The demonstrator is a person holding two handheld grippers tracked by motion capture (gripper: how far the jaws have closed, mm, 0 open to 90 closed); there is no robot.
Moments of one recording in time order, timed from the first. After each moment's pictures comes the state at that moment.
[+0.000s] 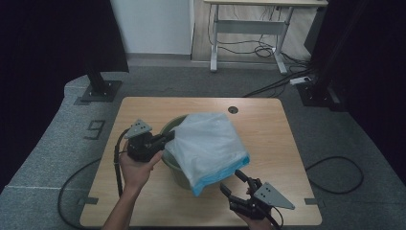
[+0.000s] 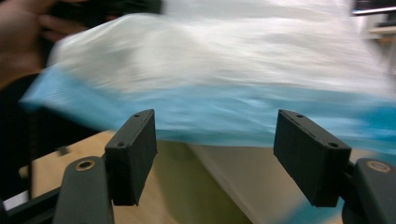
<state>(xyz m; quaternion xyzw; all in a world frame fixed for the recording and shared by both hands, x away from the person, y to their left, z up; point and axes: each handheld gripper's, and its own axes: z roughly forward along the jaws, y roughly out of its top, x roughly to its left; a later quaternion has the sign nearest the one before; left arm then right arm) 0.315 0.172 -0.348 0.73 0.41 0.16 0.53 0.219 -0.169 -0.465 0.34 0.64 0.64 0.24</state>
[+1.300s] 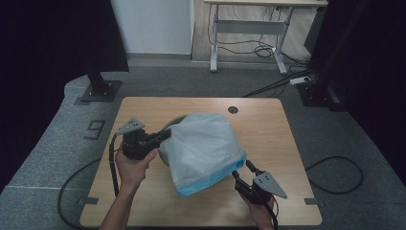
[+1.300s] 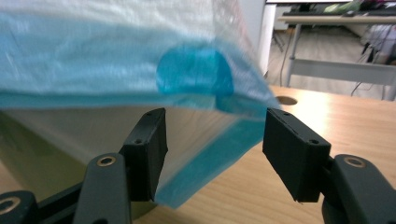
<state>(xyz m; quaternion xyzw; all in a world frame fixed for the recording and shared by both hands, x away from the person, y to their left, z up) 0.321 0.183 -0.348 0.71 0.42 0.13 0.55 0.261 -0.180 -0.497 0.41 0.63 0.56 0.35</state>
